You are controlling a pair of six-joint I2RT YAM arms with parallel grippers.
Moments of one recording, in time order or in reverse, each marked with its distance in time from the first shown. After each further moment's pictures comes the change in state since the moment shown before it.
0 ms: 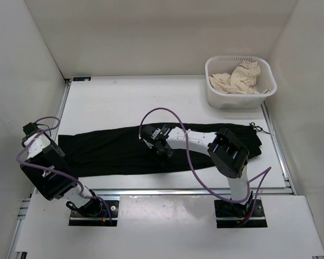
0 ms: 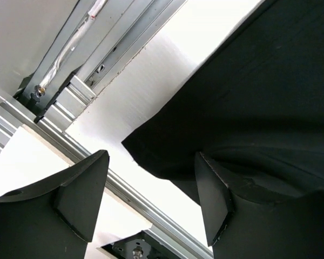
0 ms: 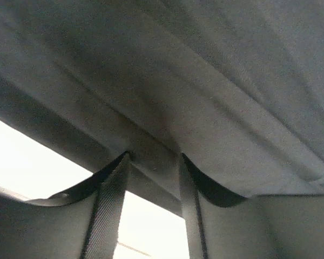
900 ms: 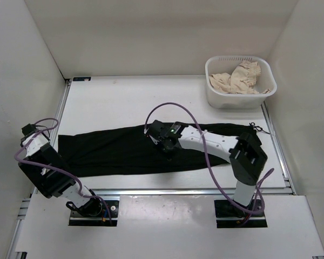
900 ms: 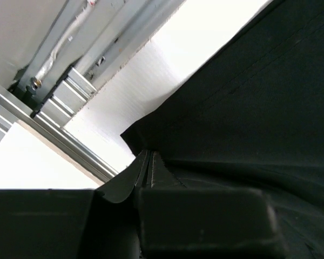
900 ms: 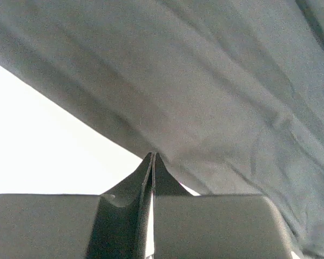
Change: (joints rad) left arm 0.026 0.037 0.006 -0.022 0.007 0.000; right arm -0.005 -0.158 -0.048 -0.042 0.049 0.017
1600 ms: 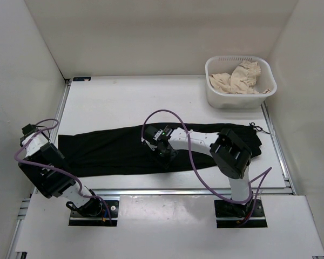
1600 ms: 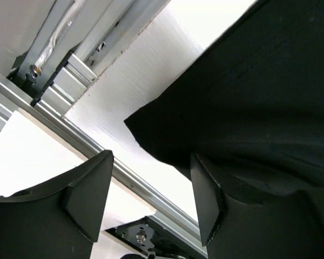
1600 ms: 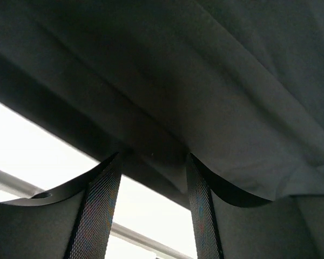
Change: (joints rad) left arm 0.000 0.000 0.019 -0.055 -0.006 0.000; right arm -0.002 0.126 0.005 0.010 -0.069 -0.047
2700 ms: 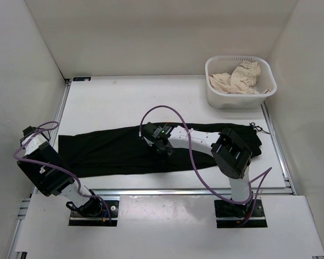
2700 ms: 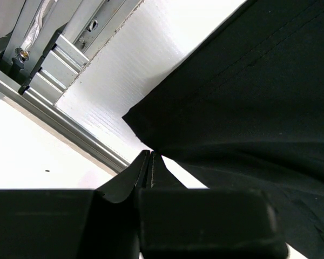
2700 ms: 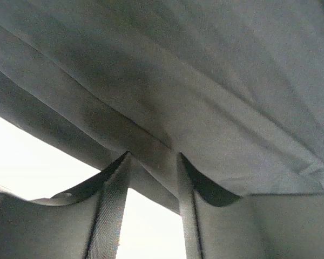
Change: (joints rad) left arm 0.012 0.027 -0.007 -0.042 0.010 0.000; right arm -0.001 0.007 0.041 0.039 0.030 0.035
